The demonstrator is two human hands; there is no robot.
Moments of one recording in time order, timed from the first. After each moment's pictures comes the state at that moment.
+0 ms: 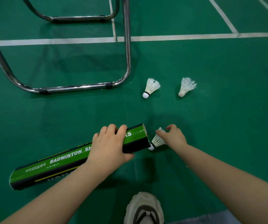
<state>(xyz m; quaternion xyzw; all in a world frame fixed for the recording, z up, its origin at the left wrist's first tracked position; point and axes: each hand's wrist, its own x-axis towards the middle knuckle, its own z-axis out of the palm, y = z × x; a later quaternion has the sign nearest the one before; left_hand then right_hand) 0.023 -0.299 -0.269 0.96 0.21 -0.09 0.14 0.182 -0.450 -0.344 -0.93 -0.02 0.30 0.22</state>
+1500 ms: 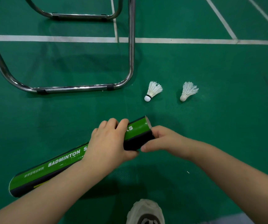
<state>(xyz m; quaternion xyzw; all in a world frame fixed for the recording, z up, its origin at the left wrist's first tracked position) 0.029 -0.278 -0.249 0.96 0.19 -0.03 0.18 0.146 -0.408 -0.231 -0.62 -0.31 0.58 0.43</state>
